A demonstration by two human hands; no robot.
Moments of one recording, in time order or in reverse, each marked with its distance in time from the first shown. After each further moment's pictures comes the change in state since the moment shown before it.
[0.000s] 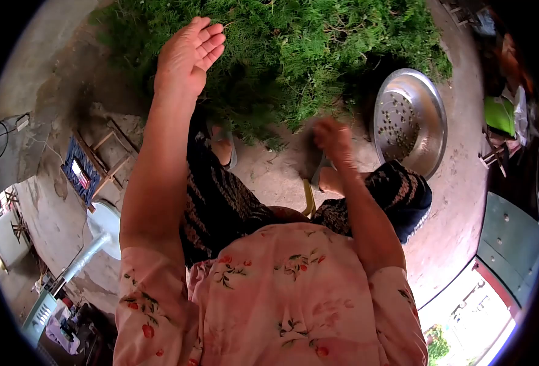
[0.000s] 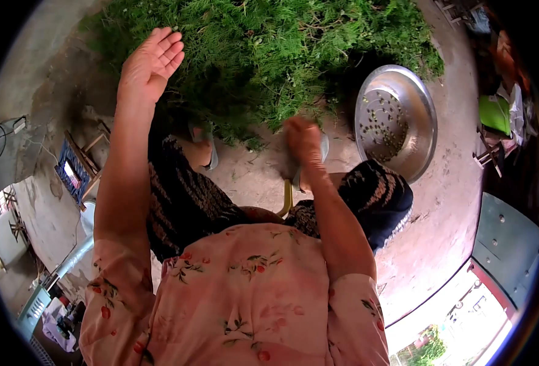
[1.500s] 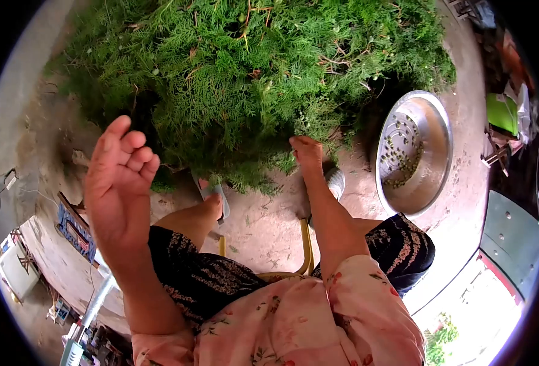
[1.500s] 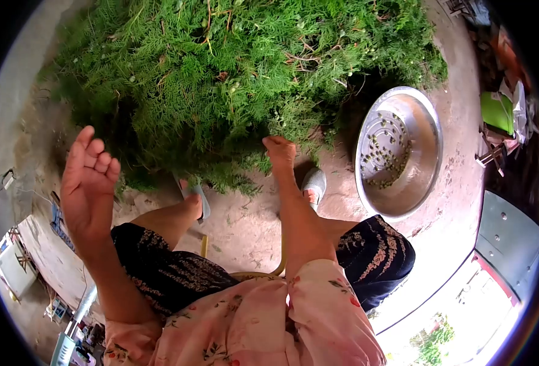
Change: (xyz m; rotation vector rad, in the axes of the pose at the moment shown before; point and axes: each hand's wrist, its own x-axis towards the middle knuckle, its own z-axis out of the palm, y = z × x) left_hand 0.008 0.020 -0.009 -0.073 -0.032 -0.003; right_hand 0.139 0.073 0.070 0.418 0.218 0.462
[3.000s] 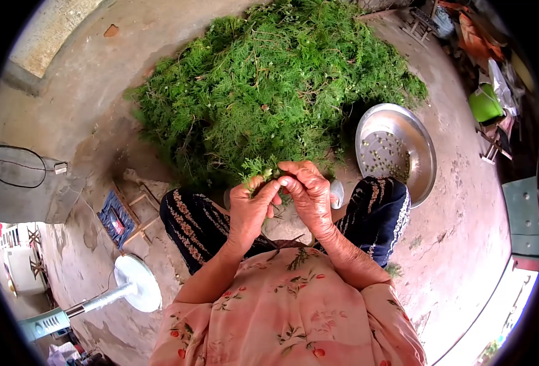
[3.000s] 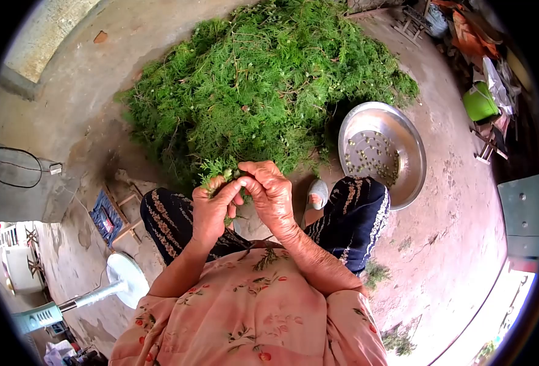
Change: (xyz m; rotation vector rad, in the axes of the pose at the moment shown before) left_hand -0.218 -0.072 0.062 0.429 -0.204 0.099; right_hand -0.328 -0.125 -0.072 0.240 -0.328 -0.945
